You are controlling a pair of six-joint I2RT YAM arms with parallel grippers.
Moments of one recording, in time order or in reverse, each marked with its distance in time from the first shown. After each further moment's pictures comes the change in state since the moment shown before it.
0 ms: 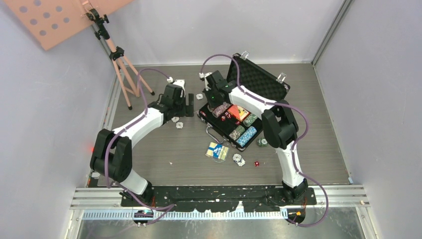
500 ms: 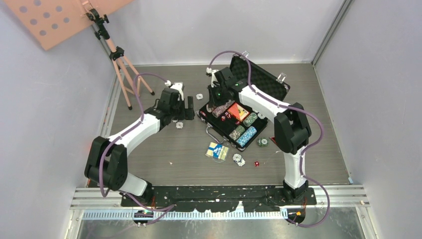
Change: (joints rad) left arm 0.000 -0.100 -0.111 0.066 0.082 -0.031; right arm -0.040 -0.168 -0.137 0.026 -0.178 0.120
